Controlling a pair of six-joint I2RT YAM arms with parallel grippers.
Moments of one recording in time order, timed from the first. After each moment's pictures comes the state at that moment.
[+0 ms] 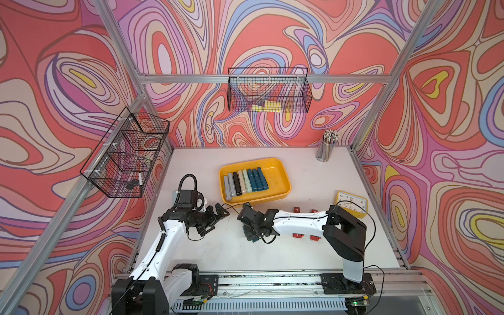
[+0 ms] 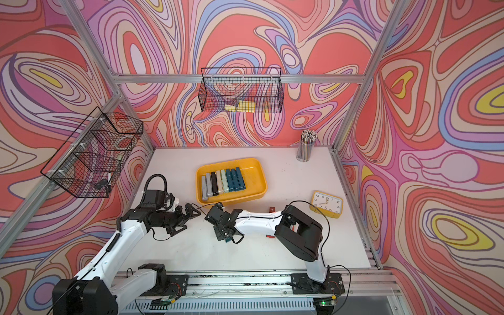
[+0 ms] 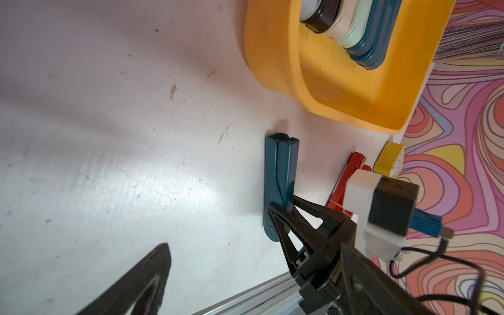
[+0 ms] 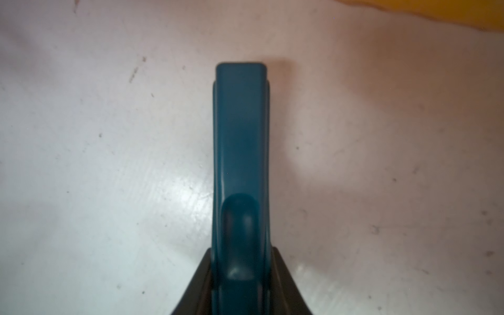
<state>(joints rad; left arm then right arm) -0.02 1.05 0.68 -0.77 0.57 -0.65 1.09 1.92 1.25 -0.52 0.13 0.62</state>
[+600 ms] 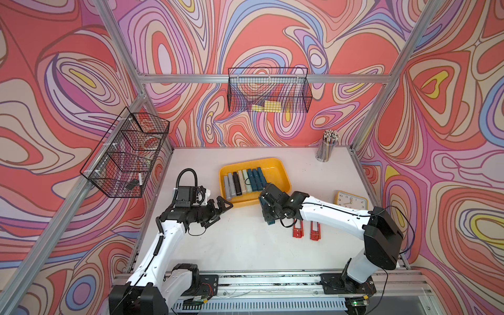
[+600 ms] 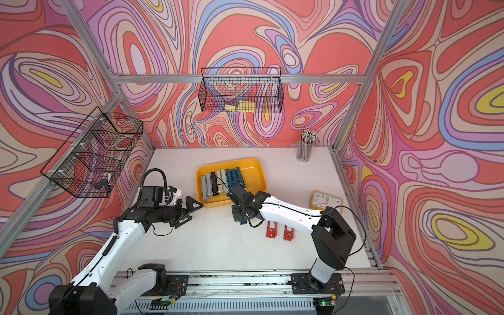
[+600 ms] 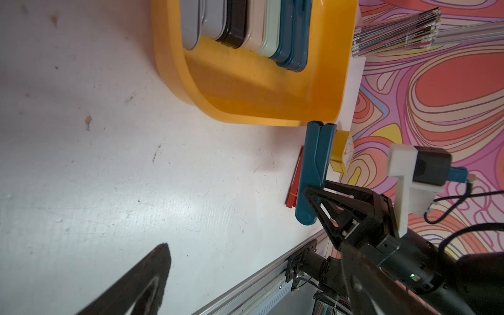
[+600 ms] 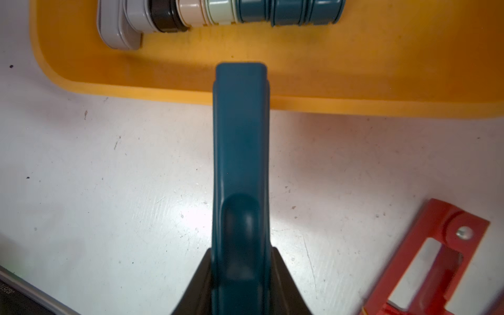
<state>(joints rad) -0.05 1.04 0.75 -0.67 0.69 -0.67 0.88 1.66 1.24 -0.67 0.10 0.57</state>
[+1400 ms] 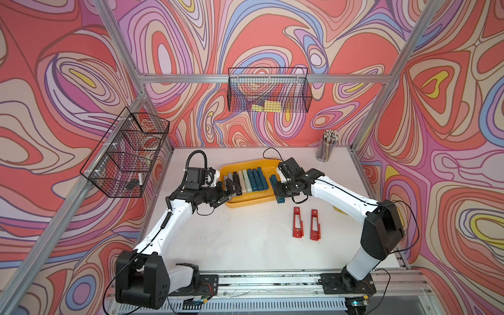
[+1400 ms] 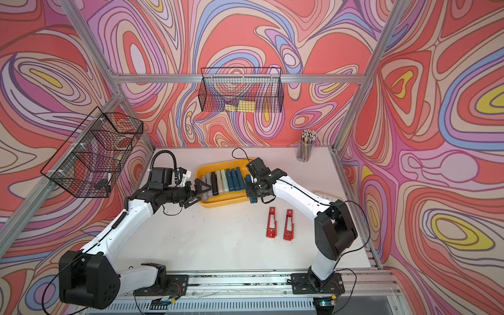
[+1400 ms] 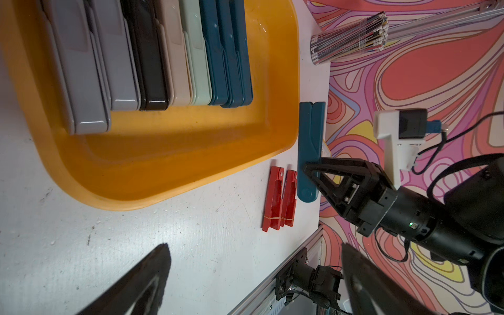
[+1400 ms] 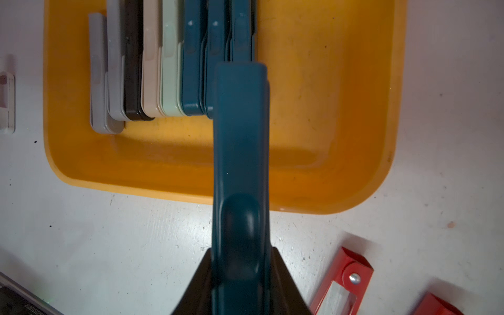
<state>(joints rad) -0.14 1.27 0.95 -0.52 0.69 -0.69 0.59 1.73 1.42 -0.74 -0.06 0.40</state>
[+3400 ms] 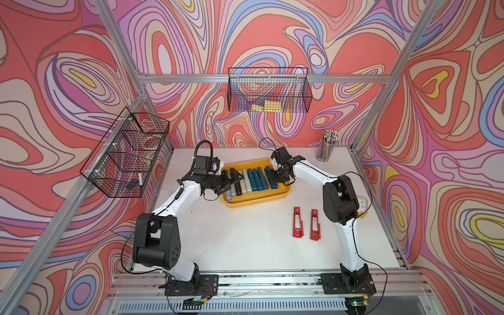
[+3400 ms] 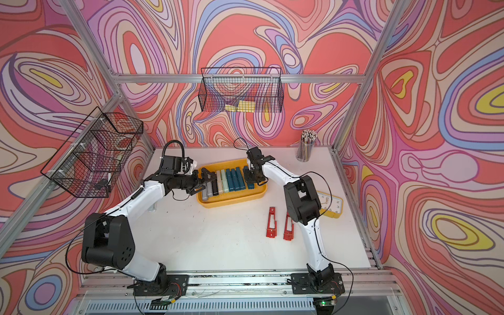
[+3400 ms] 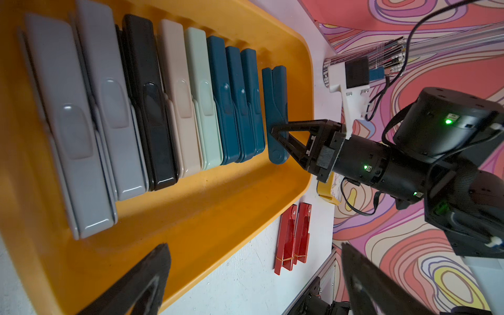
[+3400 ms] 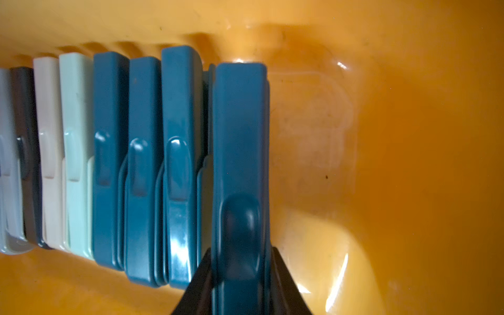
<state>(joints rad) -0.14 1.57 1.13 -0.43 0.66 -0.65 0.45 2.25 1.85 -0.71 -0.16 0.26</state>
